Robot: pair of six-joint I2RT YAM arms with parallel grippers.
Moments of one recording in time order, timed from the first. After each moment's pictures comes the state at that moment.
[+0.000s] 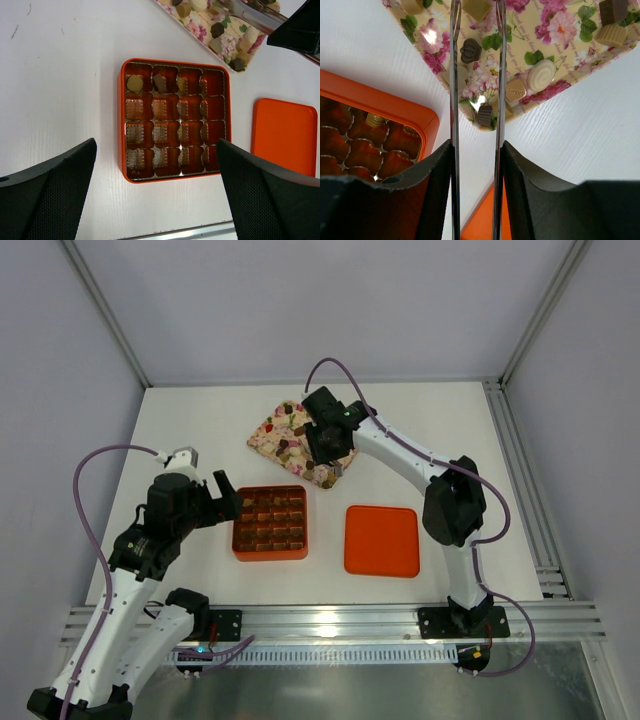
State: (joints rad) left arm -0.31 0.68 0.84 -0.75 -0.08 -0.44; right arm 0.71 2.06 1.90 -0.87 0.13 0.32
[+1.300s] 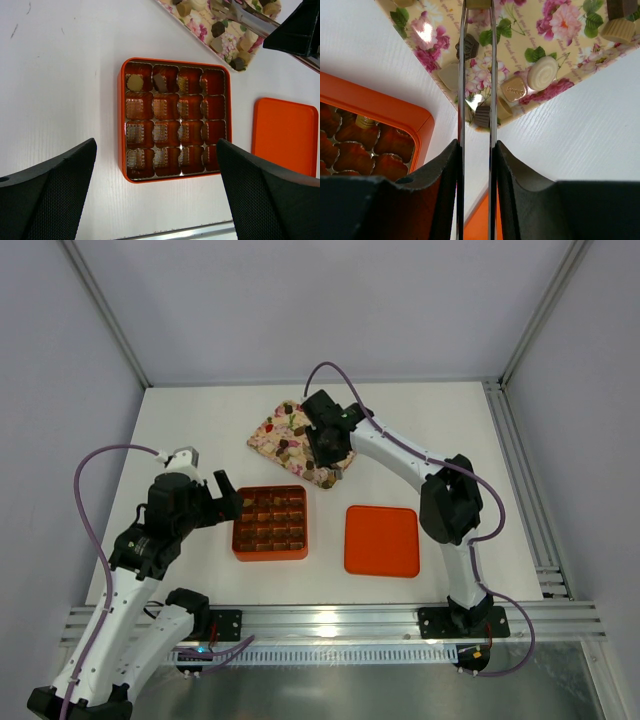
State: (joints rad) left arm -0.31 0.68 0.84 -0.75 -0.08 -0.44; right arm 0.71 2.09 1.90 -0.87 0.13 0.31
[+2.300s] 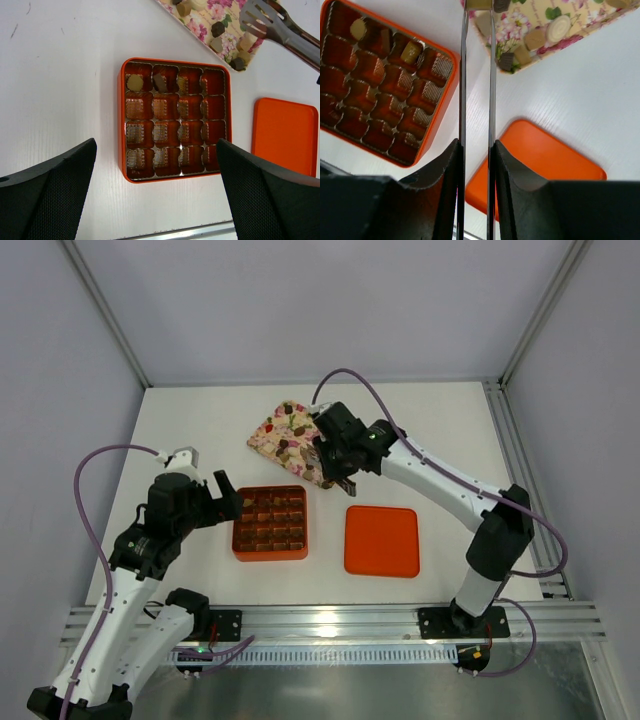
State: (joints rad) left arm -0.31 0.68 0.84 -0.75 -0.08 -0.44; right arm 0.79 1.75 1.65 -0.85 0.14 0.32
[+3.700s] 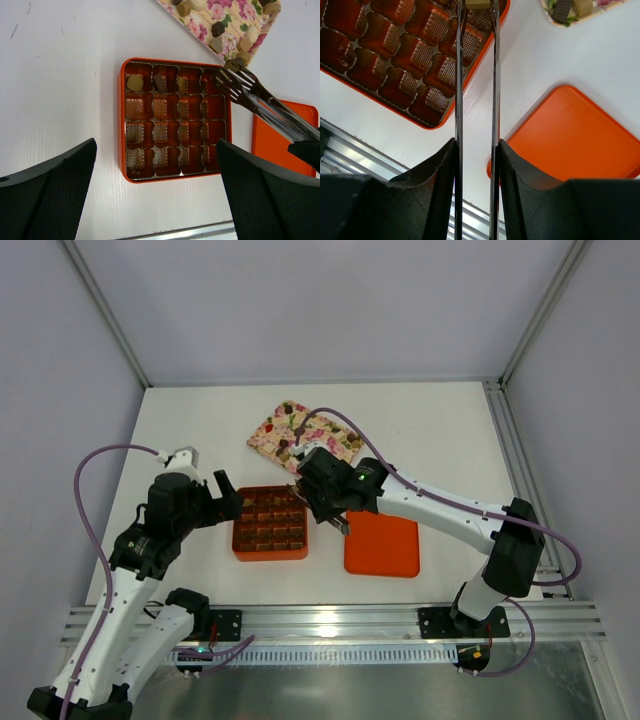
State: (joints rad) left arm -0.31 0.68 0.84 -0.75 -0.08 -0.44; right arm 1.02 1.62 1.44 -0.81 0.20 0.42
